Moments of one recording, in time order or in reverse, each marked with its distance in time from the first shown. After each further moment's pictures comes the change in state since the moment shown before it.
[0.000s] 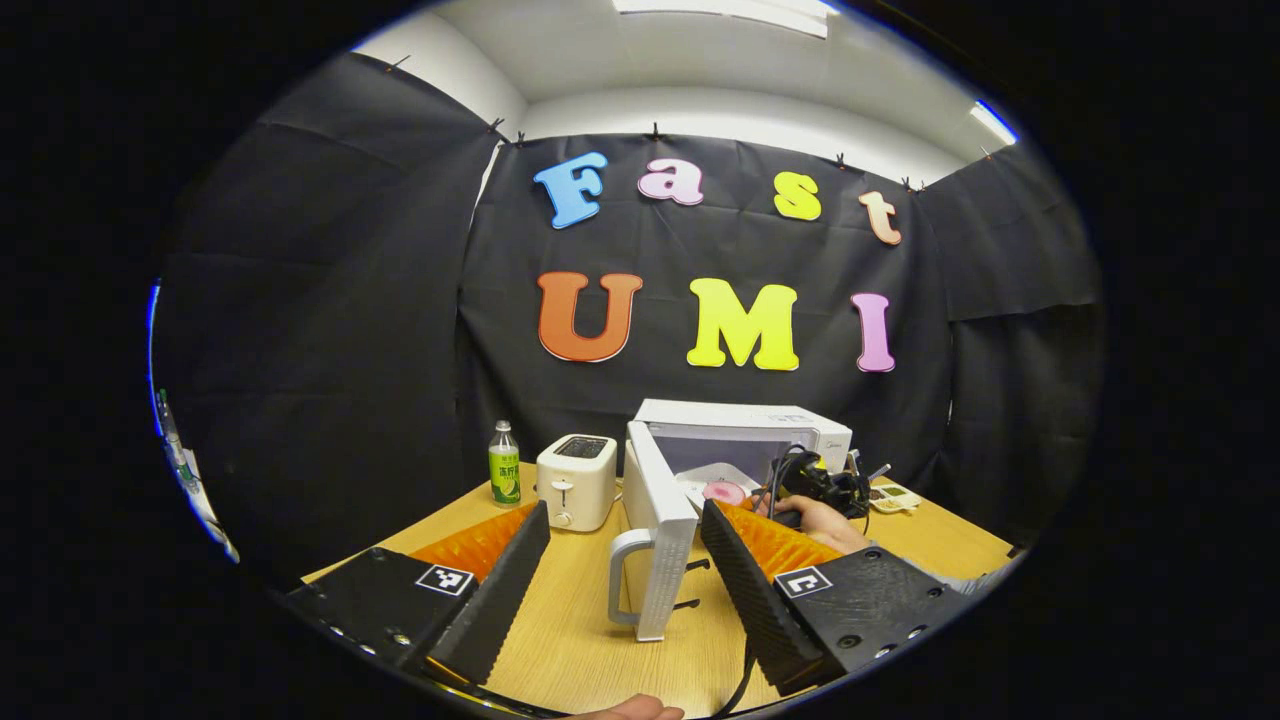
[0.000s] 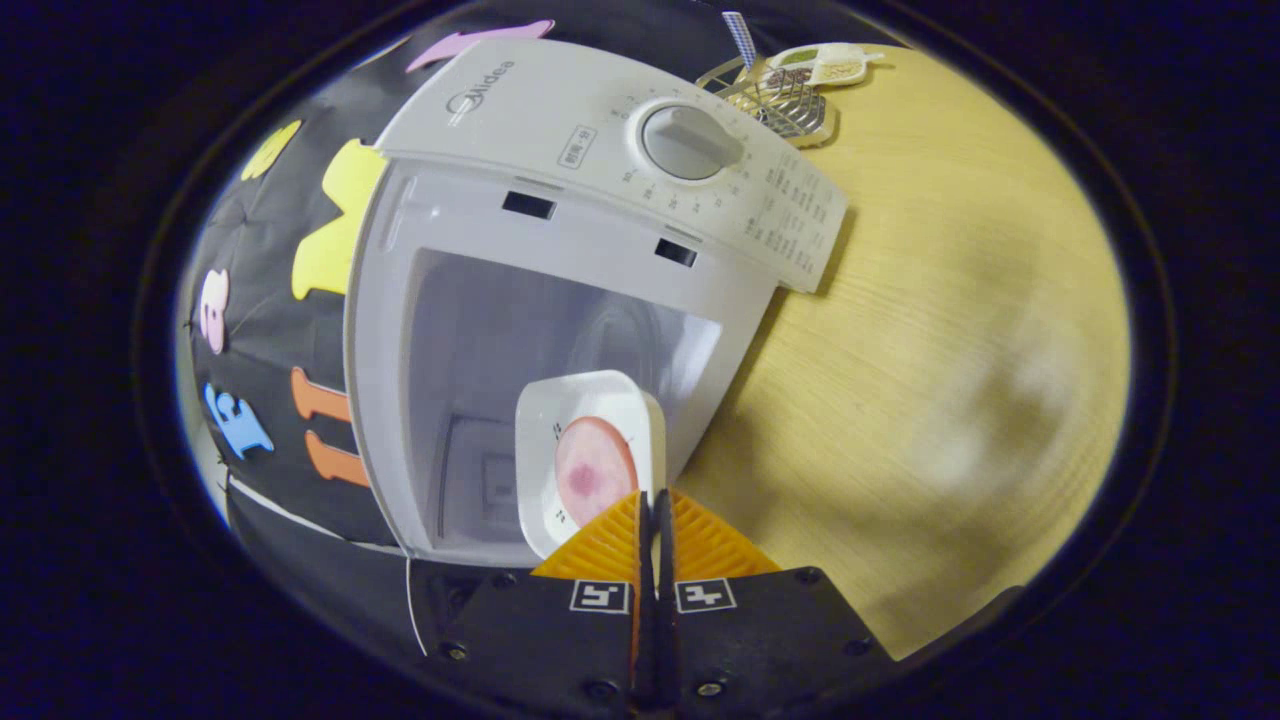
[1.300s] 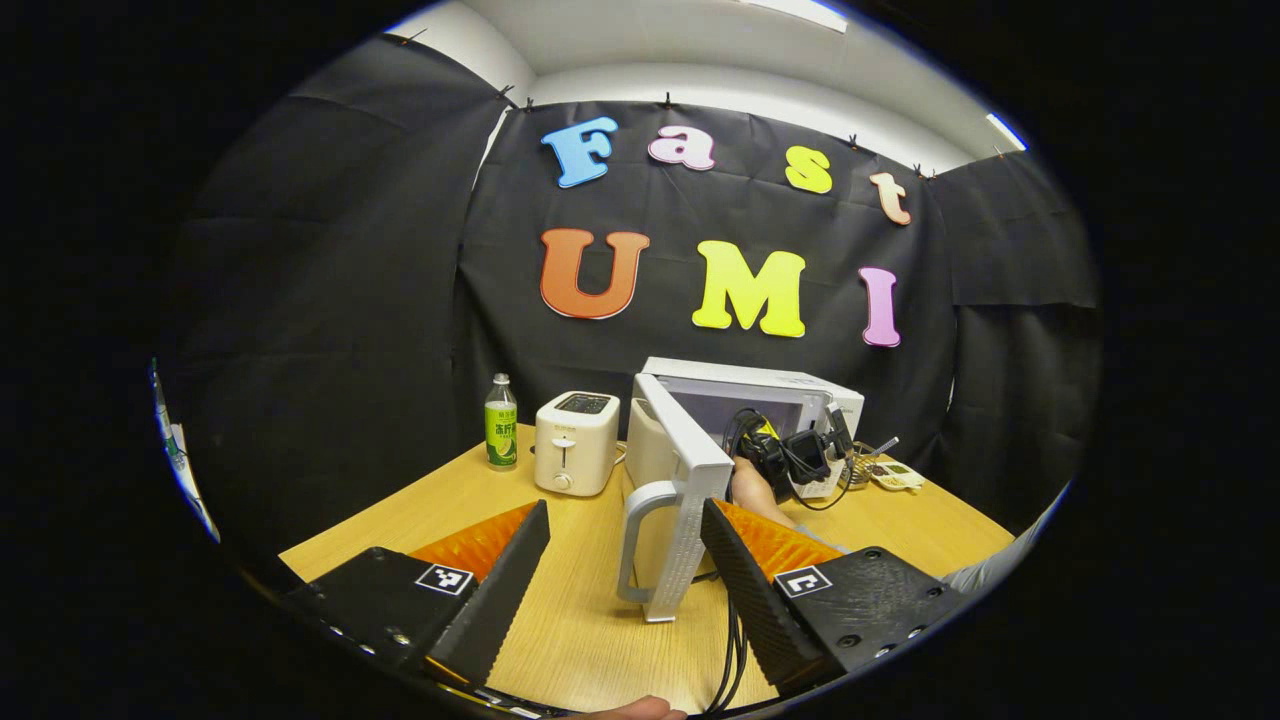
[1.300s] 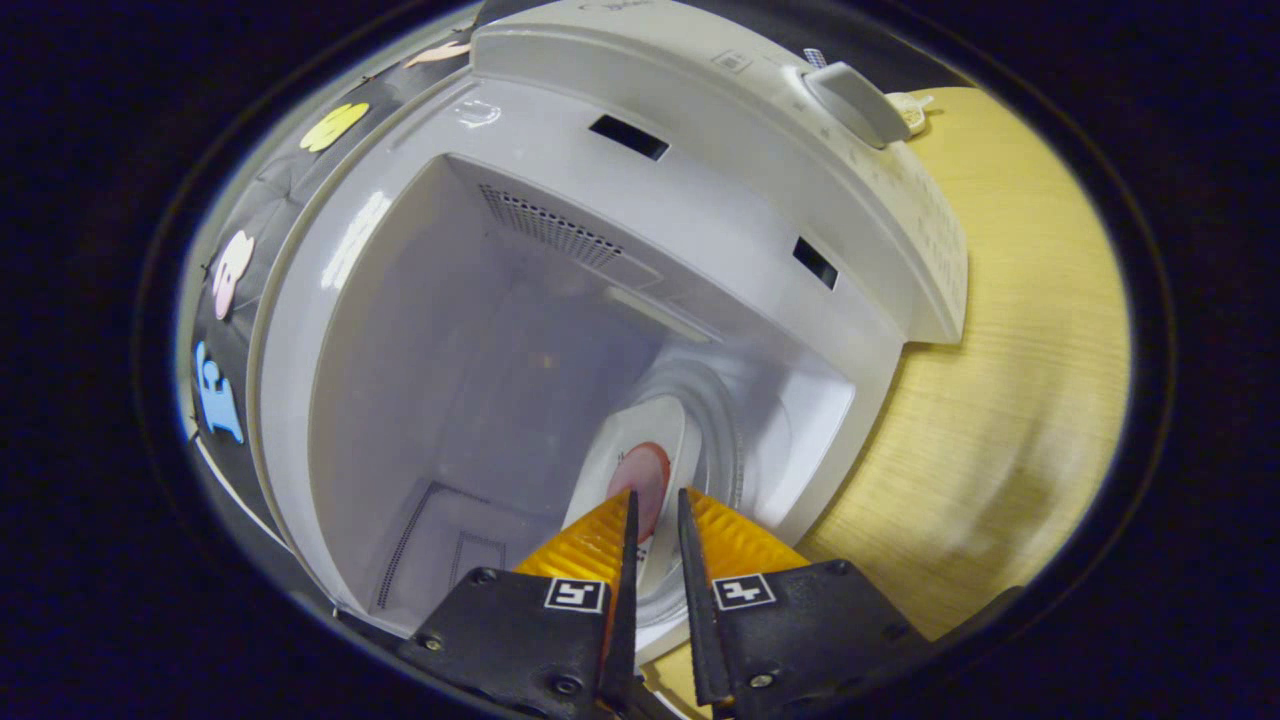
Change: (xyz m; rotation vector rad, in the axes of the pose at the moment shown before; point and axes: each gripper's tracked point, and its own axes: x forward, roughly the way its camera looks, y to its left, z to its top) left arm 0.010 0.019 -0.049 -0.035 0.089 -0.002; right arm 0.076 0.031 0.028 -0.172 -0.324 0.031
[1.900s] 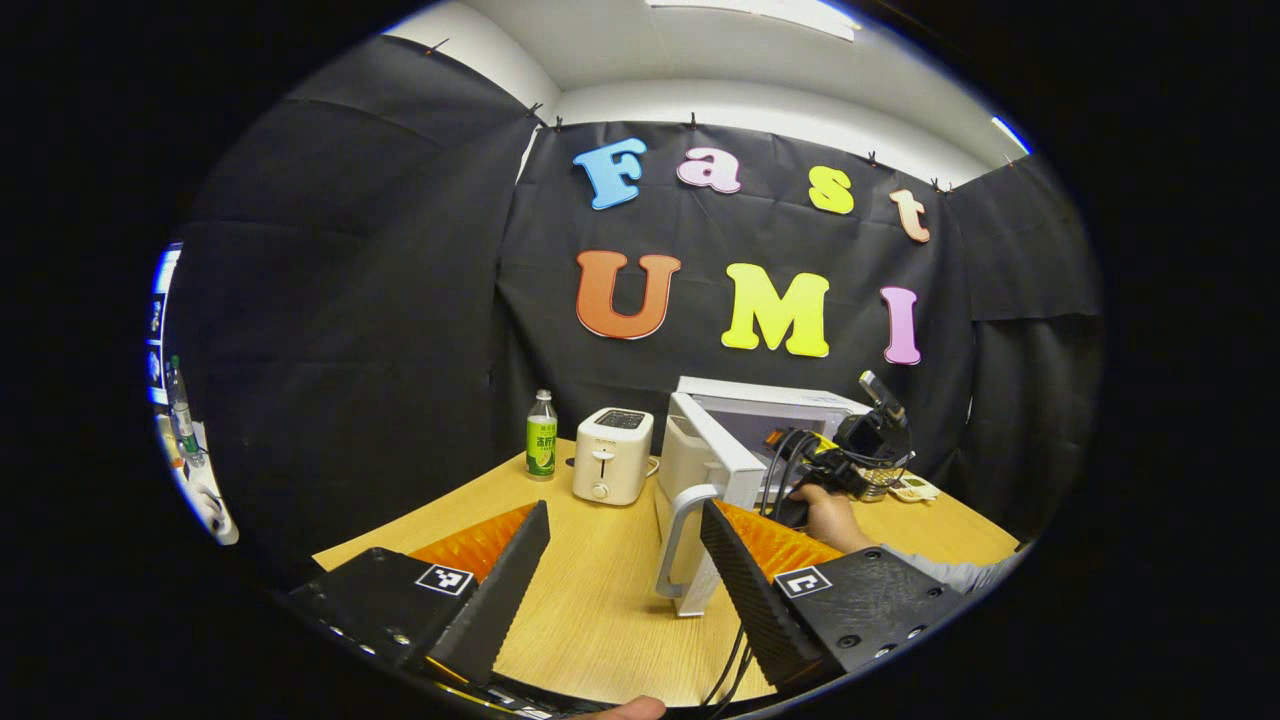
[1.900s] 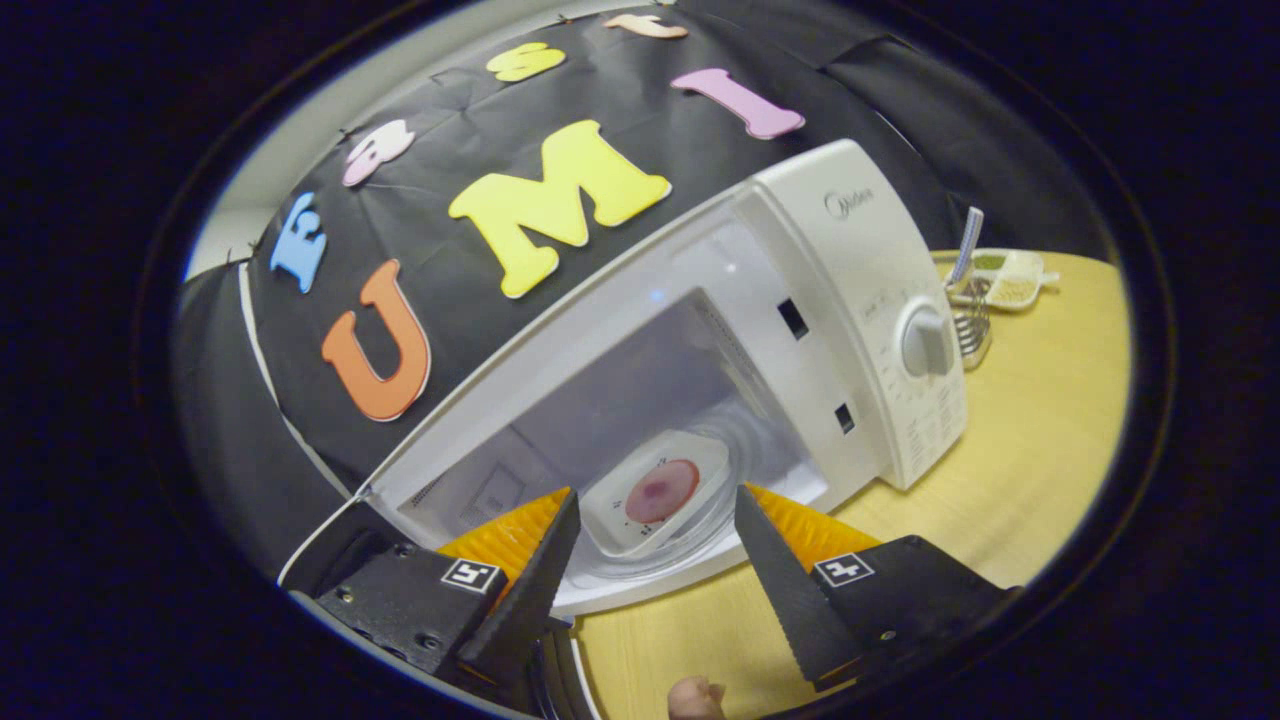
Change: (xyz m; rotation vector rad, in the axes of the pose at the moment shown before) left arm -0.035 0.033 0.010 -0.012 -0.056 0.074; right arm -0.103 0.025 0.042 -0.520 -0.039 0.155
